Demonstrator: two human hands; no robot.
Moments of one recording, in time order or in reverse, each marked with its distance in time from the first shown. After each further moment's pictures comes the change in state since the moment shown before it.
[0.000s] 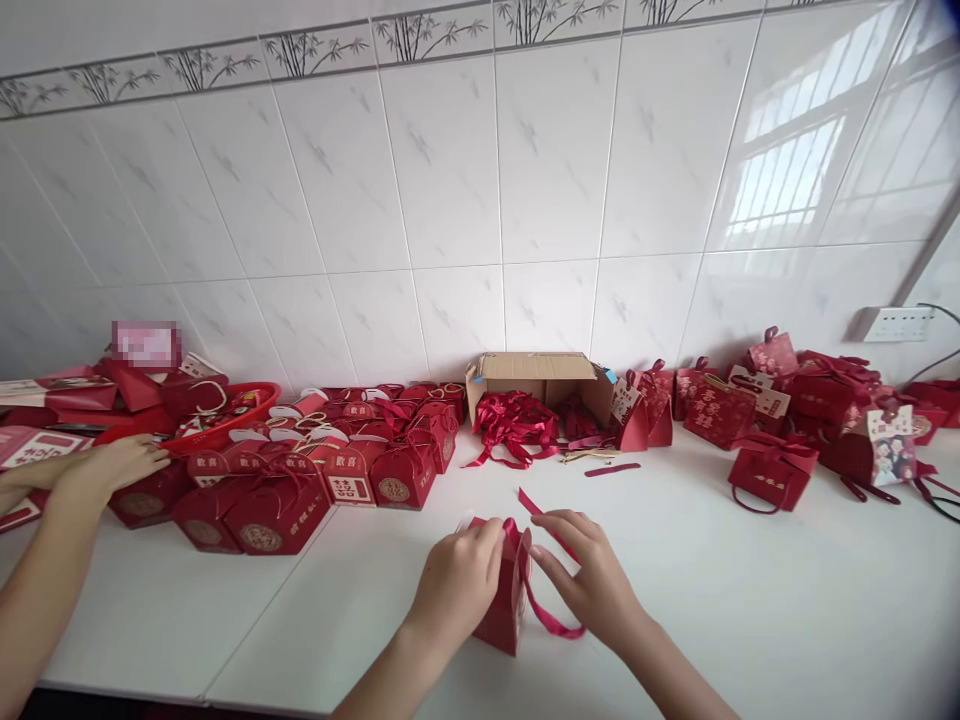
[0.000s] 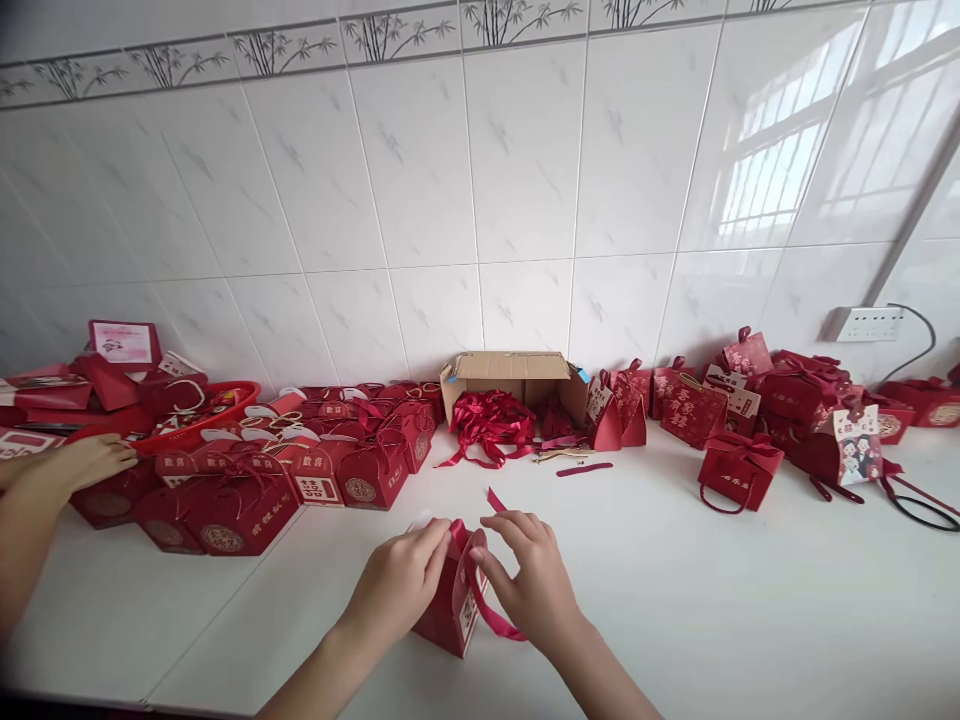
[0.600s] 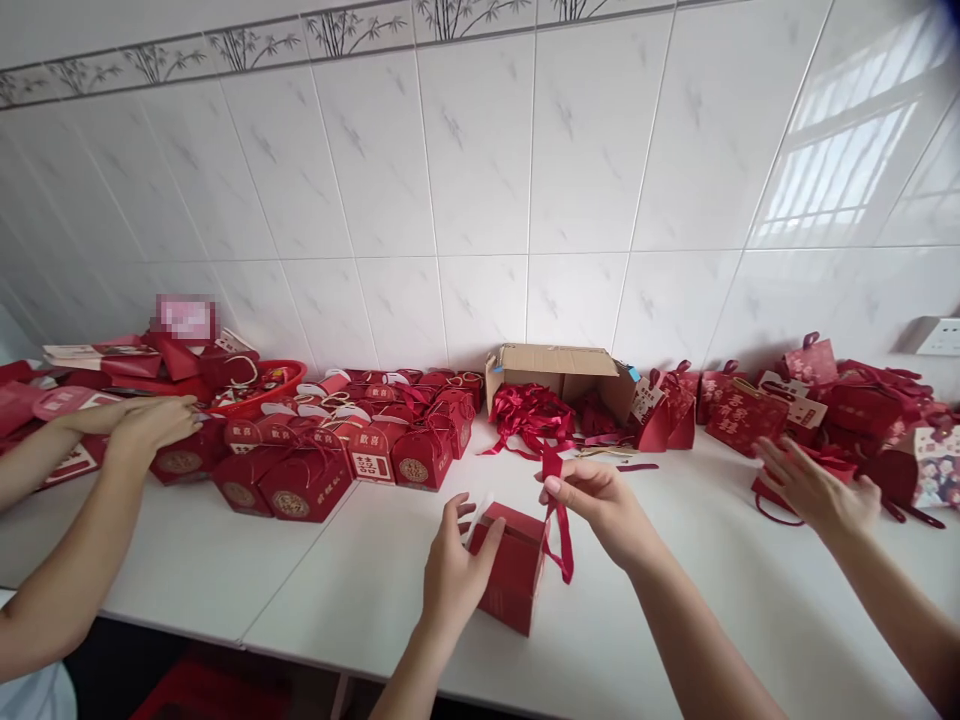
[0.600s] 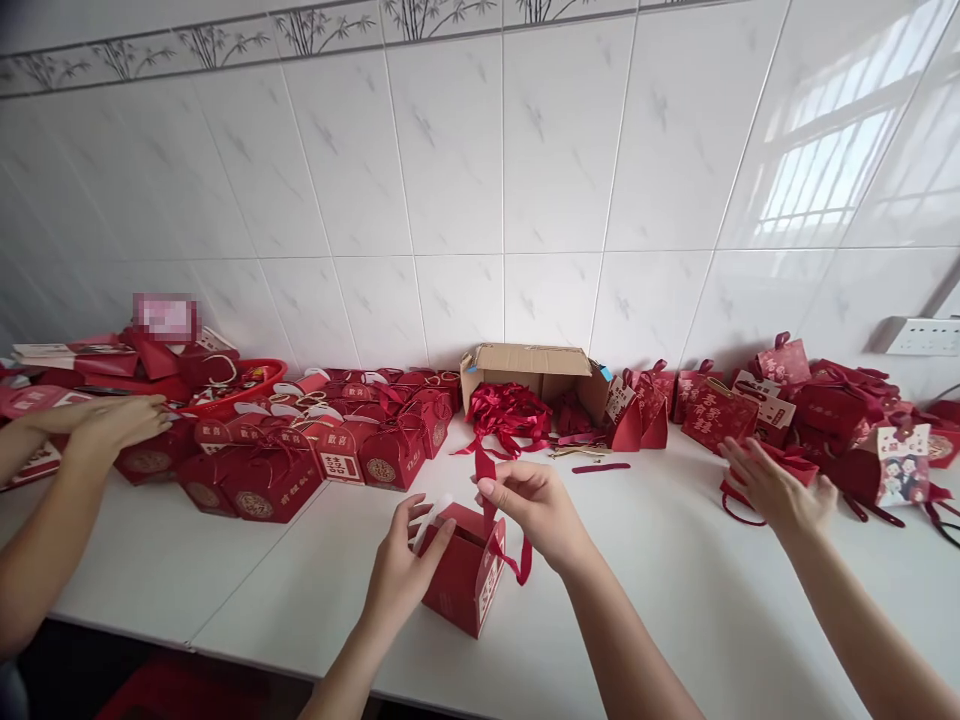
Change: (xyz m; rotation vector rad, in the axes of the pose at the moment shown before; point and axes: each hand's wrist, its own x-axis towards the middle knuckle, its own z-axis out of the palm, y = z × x) left_hand -0.026 -0.020 0.037 -0.777 0.266 -0.639; right_hand 0.056 -0.046 -0.030 0.746 -0.147 0.216
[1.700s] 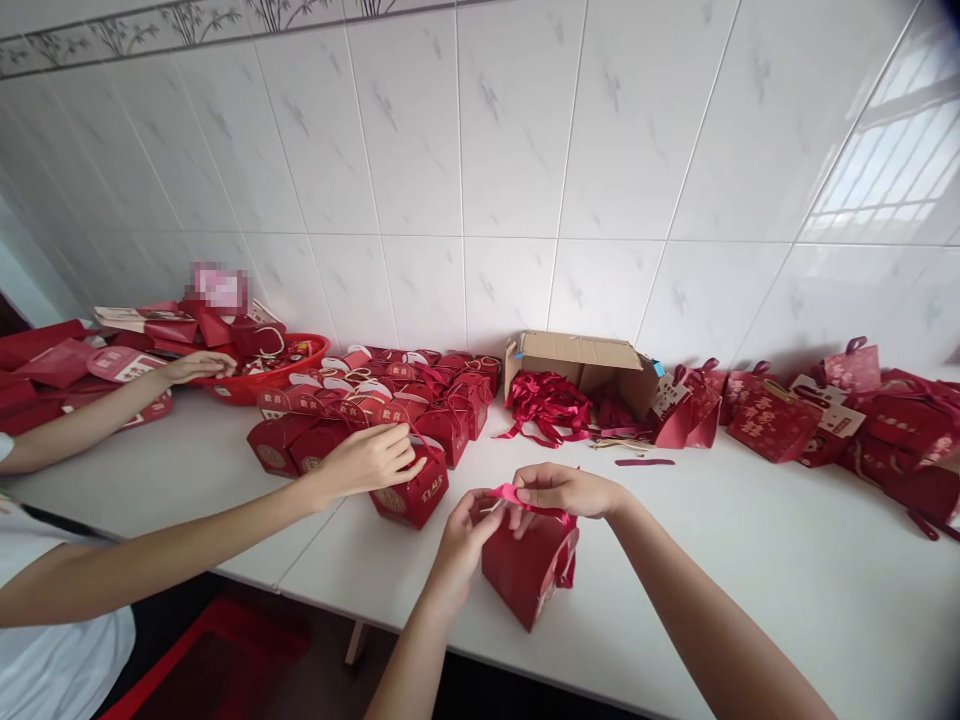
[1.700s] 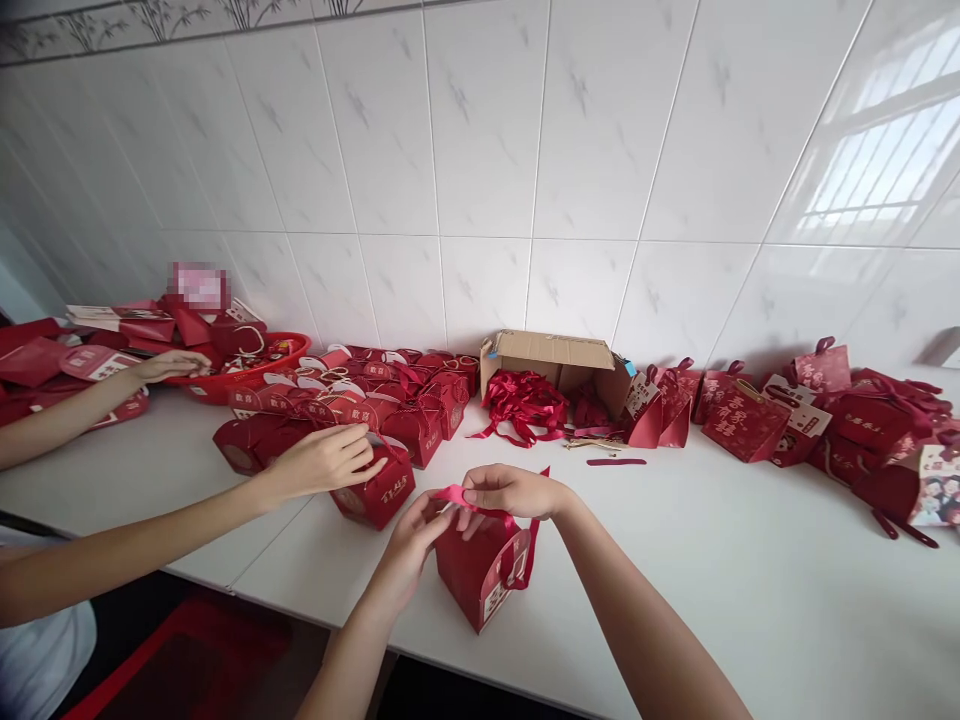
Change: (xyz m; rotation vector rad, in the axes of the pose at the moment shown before) left_hand -0.002 0.001 -0.012 -0.688 -0.247 -0.206; right_hand 0.042 0.029 0.011 0.048 -0.829 0.338
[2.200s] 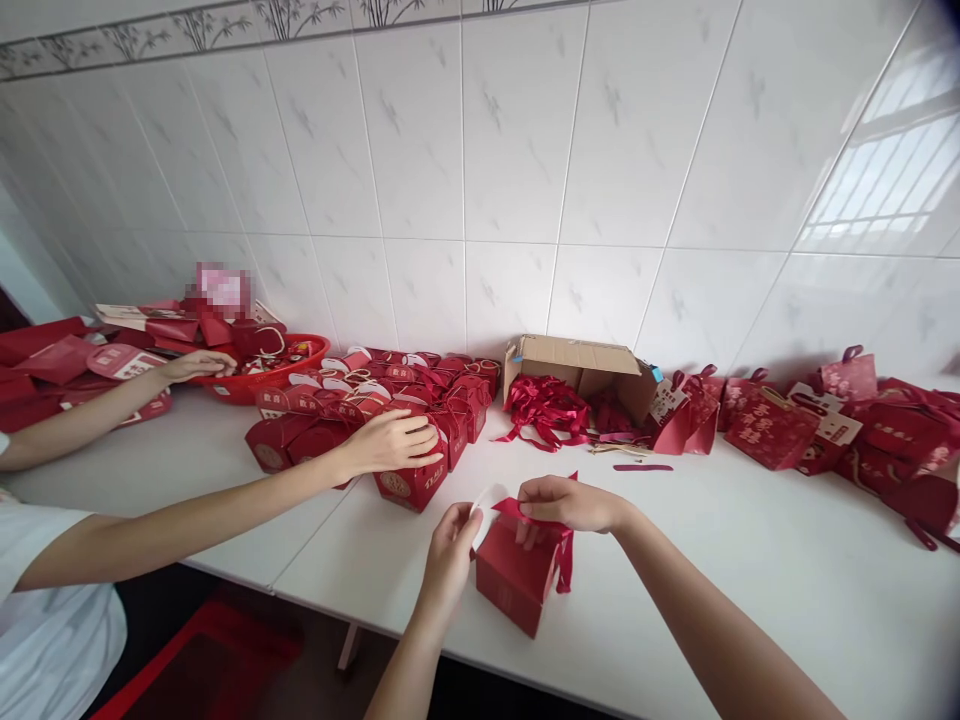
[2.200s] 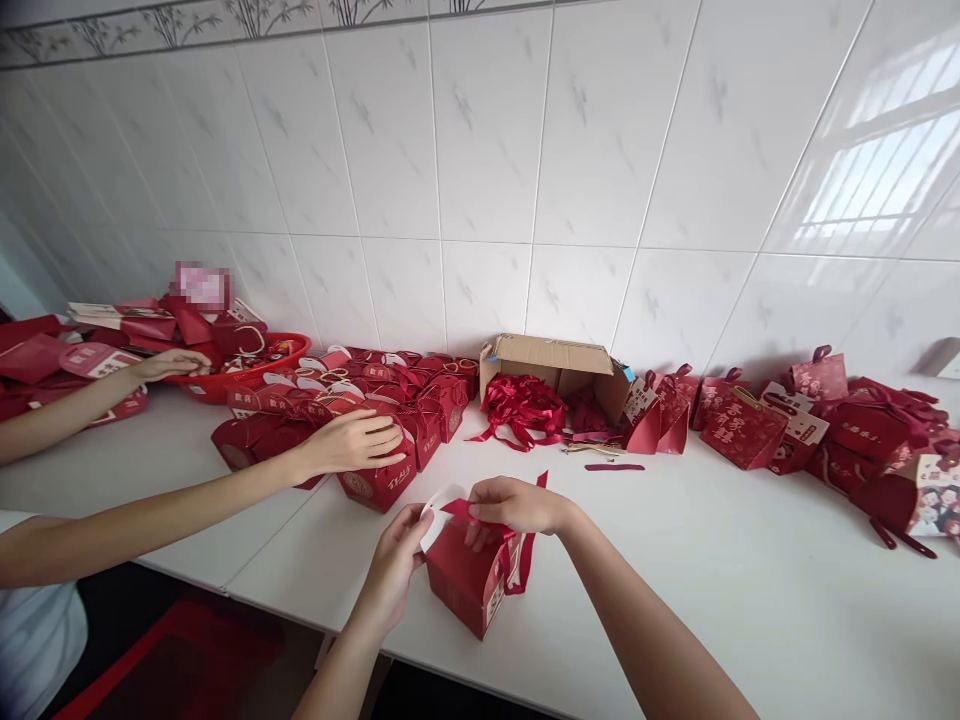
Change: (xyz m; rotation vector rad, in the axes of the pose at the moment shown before) left_hand -0.009 -0.010 -0.007 0.067 0.205 -0.068; right_hand -0.007 0.014 0.000 -0.069 0.096 0.173
